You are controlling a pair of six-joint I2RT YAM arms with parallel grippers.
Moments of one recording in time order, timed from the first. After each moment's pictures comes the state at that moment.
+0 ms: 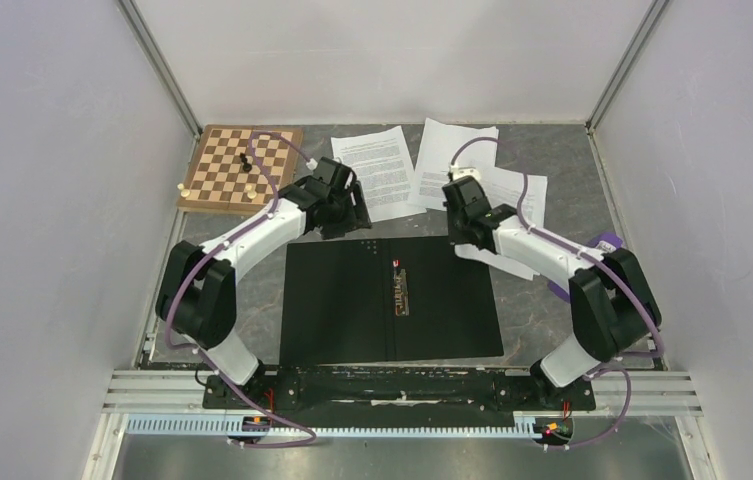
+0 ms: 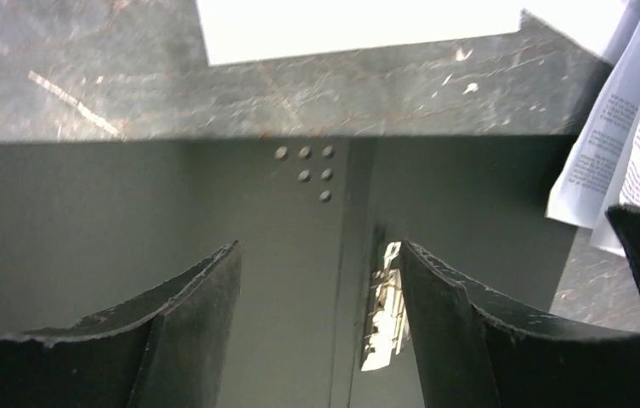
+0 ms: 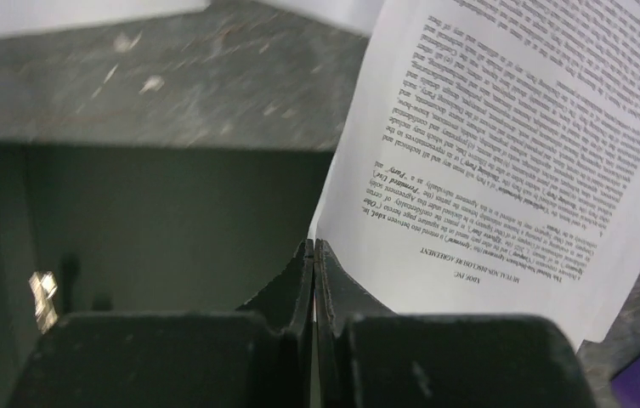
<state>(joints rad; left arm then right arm) -0.51 1.67 1.26 -0.53 -0.01 -0.70 0.47 1.60 1.05 -0.37 0.31 0.31</state>
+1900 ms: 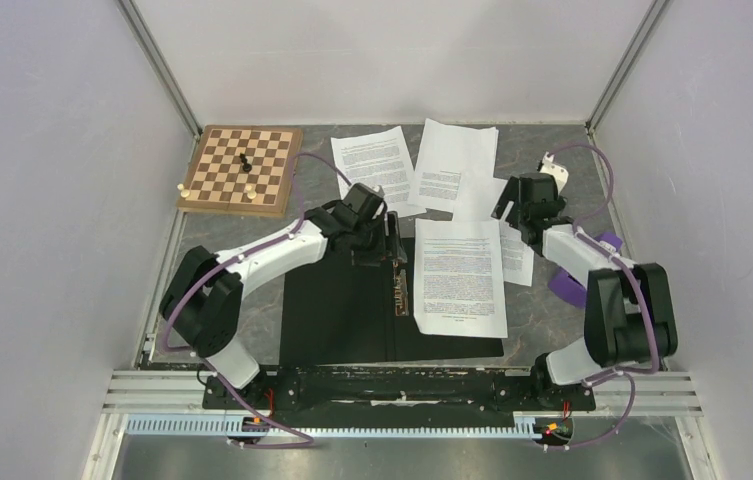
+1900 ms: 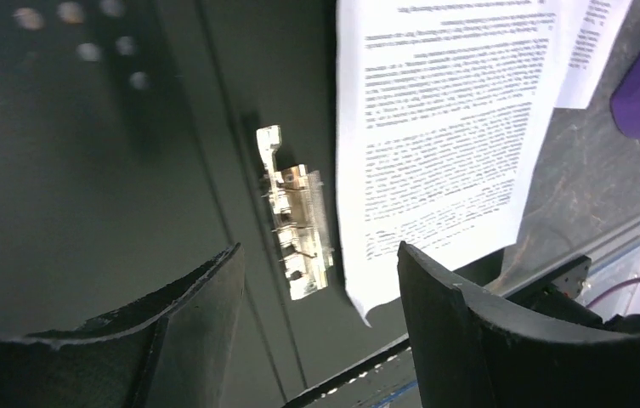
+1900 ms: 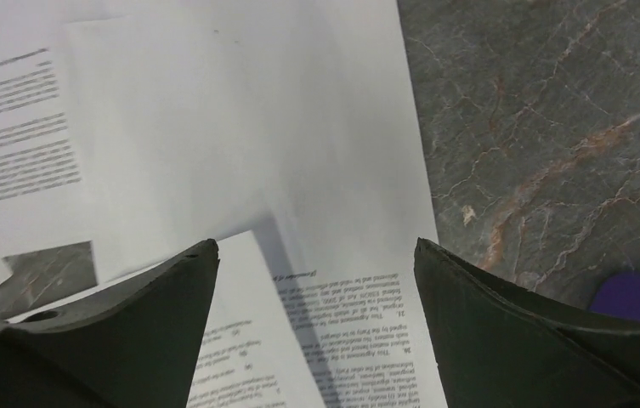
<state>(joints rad) -0.70 1.62 1.13 -0.45 0.12 -0.74 0.13 1.46 0.83 -0.05 0.32 0.42</state>
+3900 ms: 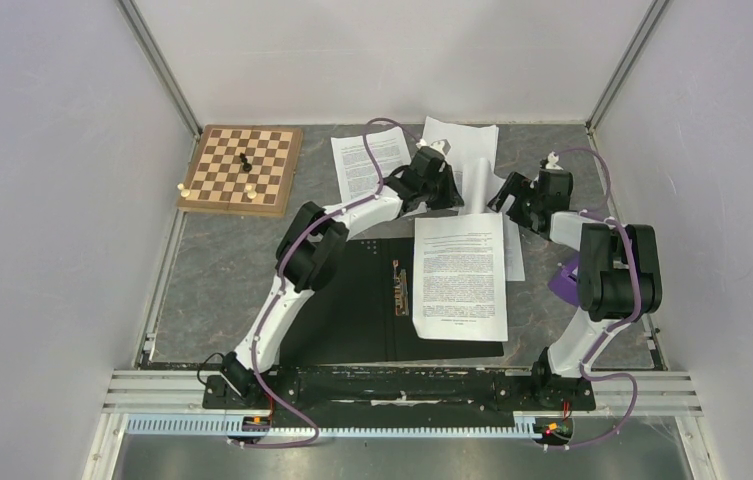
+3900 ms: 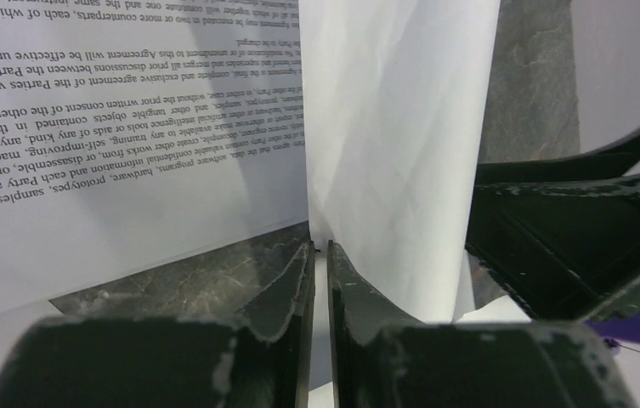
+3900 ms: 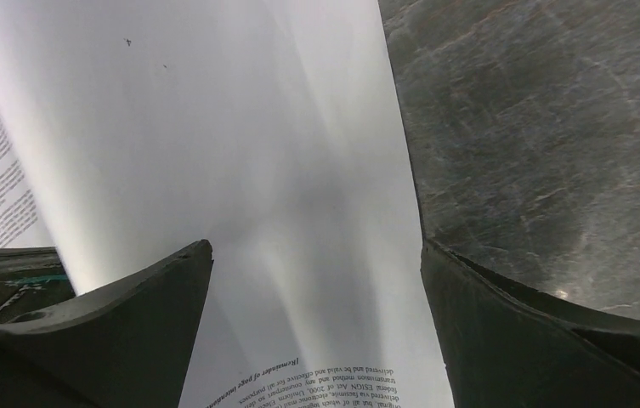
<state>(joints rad) -0.73 2.47 2.00 -0.13 0.17 -0.70 -0.06 1.77 0.91 0.14 -0.16 0.44</state>
